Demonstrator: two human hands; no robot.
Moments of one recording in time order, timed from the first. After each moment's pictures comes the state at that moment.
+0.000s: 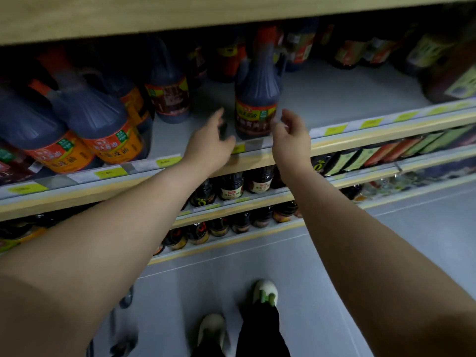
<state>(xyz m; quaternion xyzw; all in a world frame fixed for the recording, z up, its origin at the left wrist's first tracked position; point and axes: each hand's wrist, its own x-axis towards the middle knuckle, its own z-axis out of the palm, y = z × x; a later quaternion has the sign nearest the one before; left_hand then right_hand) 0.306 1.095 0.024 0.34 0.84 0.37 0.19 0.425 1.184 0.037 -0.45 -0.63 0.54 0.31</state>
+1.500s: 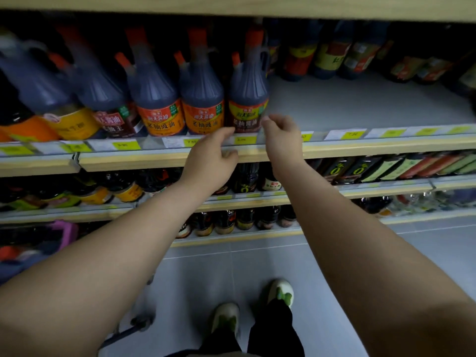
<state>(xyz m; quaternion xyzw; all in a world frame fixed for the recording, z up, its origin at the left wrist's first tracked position) 0.284 0.916 0.029 0.34 0.84 0.41 0.10 0.347 1.039 0.049 -0.43 -0.65 0.57 0.26</state>
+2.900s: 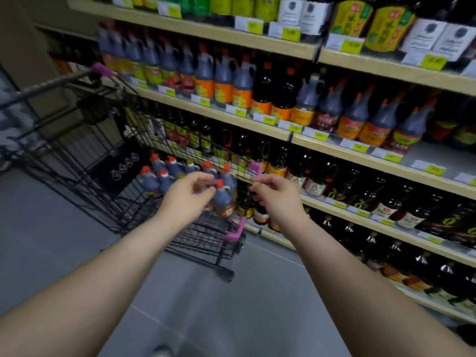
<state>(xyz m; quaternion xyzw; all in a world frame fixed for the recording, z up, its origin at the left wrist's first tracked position) 0.464 0.361 0.081 0.06 0.85 0.53 0.01 0.502 0.544 0.101 -0.15 -0.79 0.59 0.05</state>
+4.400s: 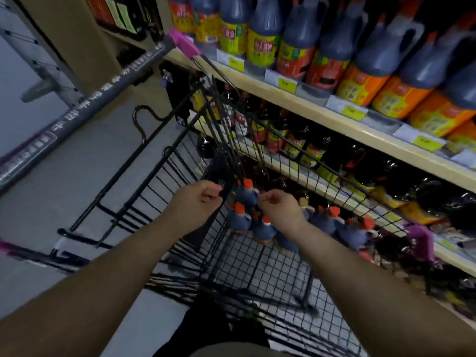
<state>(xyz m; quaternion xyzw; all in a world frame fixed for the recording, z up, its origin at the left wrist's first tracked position) 0.072 0.048 -0.006 -0.01 0.90 0.41 0.16 0.069 0.255 -0.053 -0.13 -0.86 0.47 -0.16</state>
